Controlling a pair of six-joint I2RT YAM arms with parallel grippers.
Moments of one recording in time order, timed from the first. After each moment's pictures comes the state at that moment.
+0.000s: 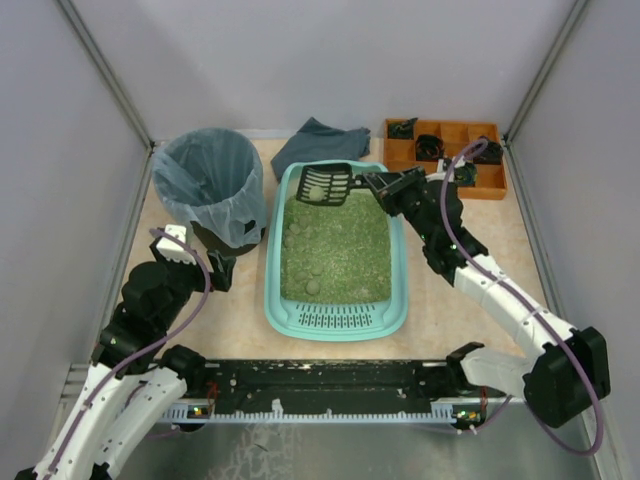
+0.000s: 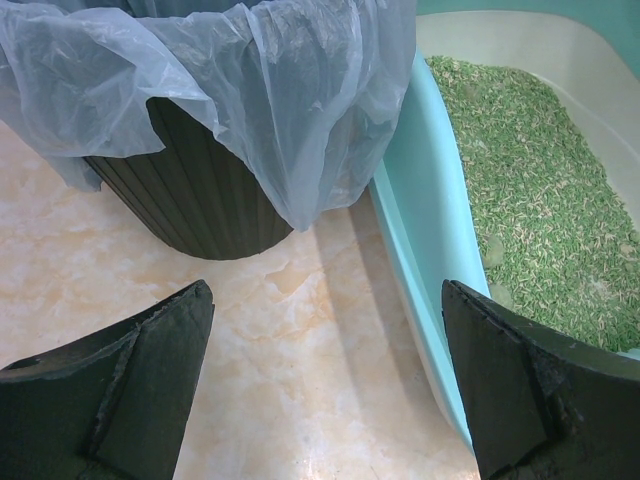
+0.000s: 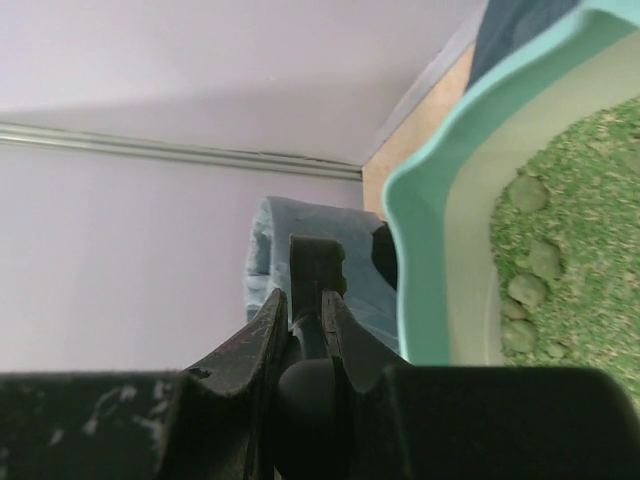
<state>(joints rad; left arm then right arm) -0.46 0.39 0.66 -0.51 -0.19 -0.16 0.46 1.10 0.81 0.19 0.04 1.31</state>
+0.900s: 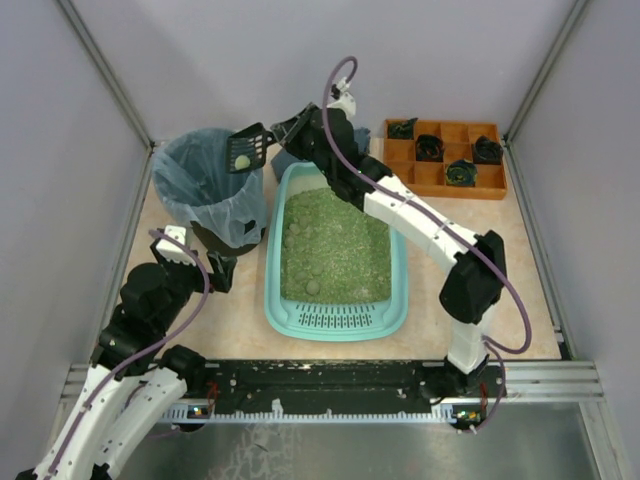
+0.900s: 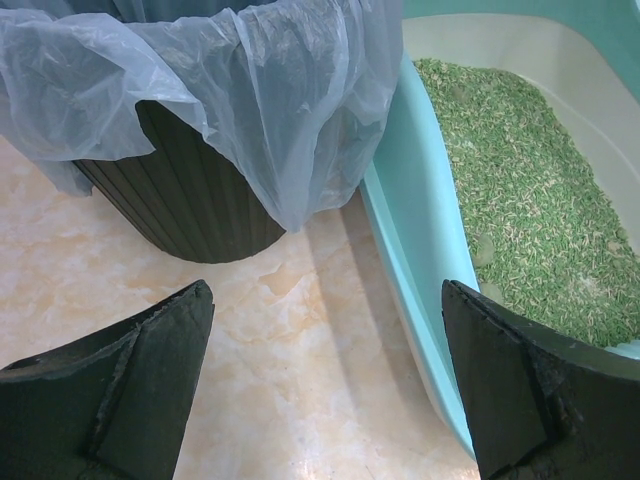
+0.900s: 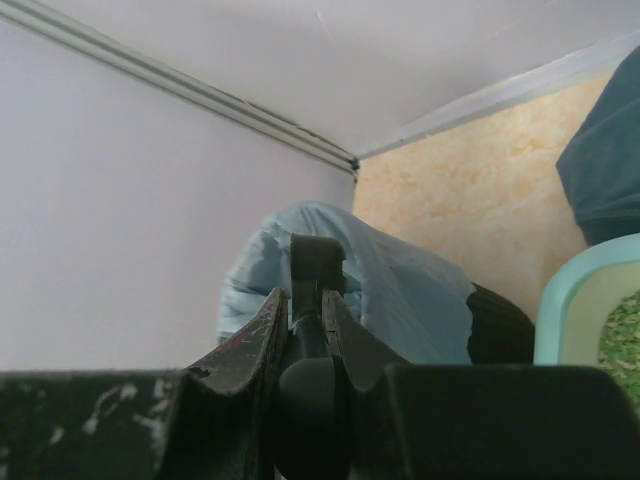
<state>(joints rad) -0.46 0.39 0.66 -0.51 -0.17 -0.16 0.76 1.80 1.79 -0.07 0.24 1.00</state>
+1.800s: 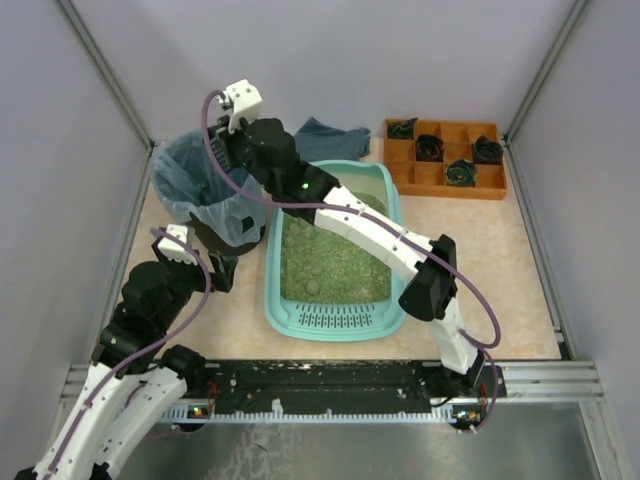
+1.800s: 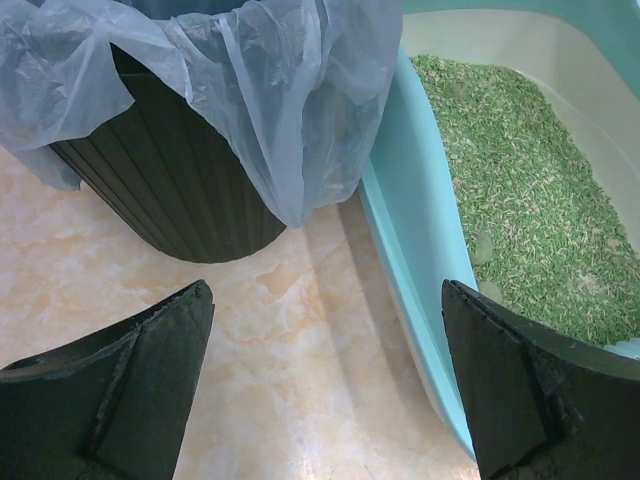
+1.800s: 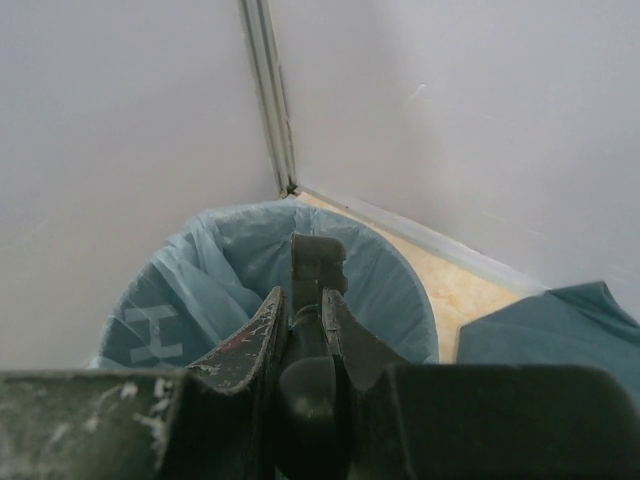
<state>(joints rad) -0.46 0.40 0.66 -0.50 -0.16 -0.16 1.00 2.08 2.25 -0.12 0.33 0.04</state>
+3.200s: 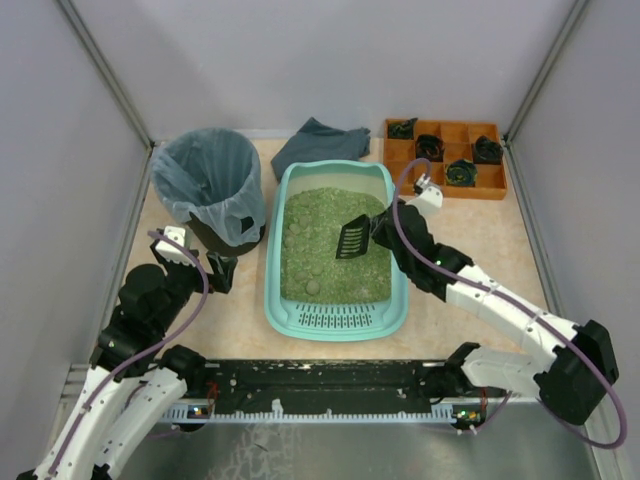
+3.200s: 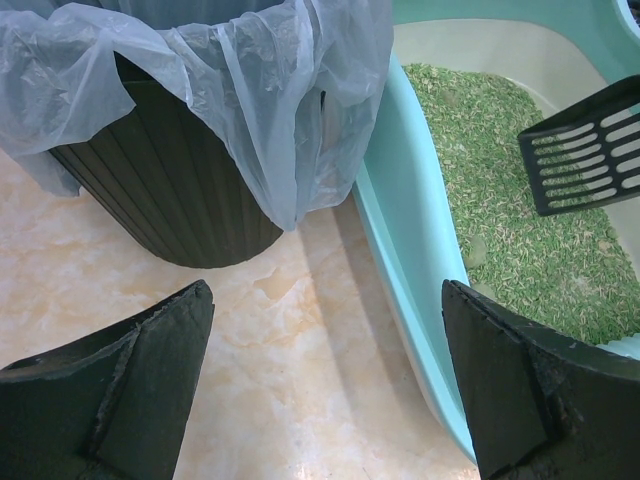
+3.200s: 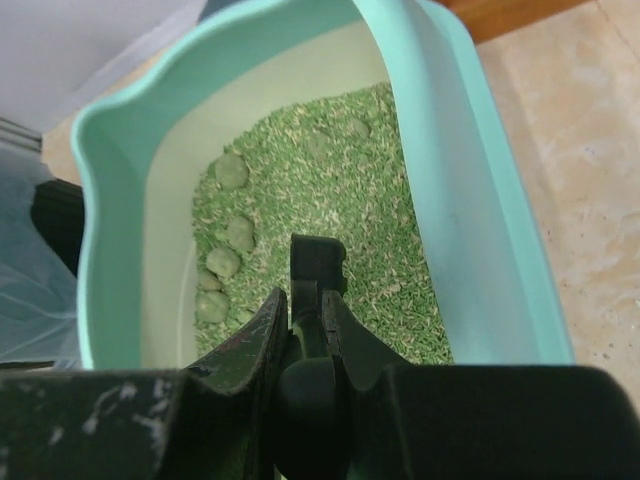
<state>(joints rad) -0.46 0.38 0.66 -0.50 -0.16 -0.16 0.72 1.08 0.84 -0.20 0.54 0.85</state>
